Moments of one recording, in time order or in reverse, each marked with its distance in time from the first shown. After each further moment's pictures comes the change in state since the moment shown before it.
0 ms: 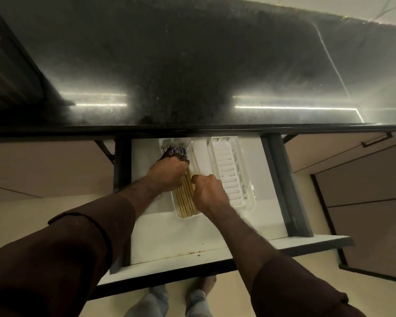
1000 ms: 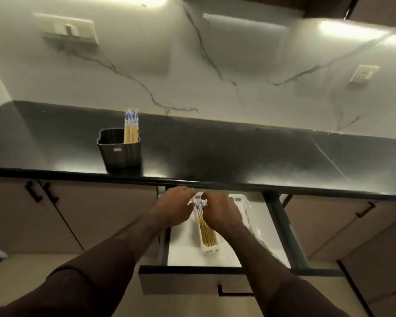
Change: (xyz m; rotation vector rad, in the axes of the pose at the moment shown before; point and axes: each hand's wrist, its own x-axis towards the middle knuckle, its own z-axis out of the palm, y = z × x) left_hand -0.229 0.052 -0.131 -0.017 0.508 0.001; right_hand -0.172 -0.095 -0.101 0.034 0.438 -0.295
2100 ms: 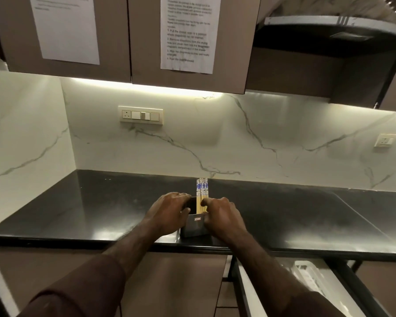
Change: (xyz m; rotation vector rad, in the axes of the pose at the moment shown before) left_hand -0.058 -0.251 -0.247 0.021 0.301 0.139; right_hand 0.089 -0.323 -0.009 -0.022 0.167 -0.258
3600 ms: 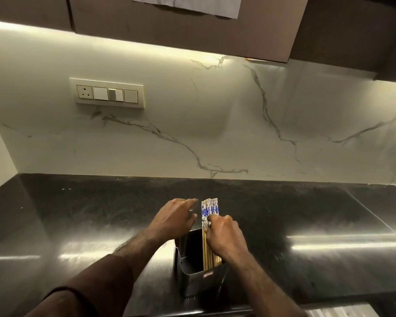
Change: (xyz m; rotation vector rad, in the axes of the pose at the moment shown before) left_hand 0.190 -0.186 0.157 -0.115 -0.187 -0.093; right_hand 0.209 0.098 0.153 -0.046 -0.115 0.361
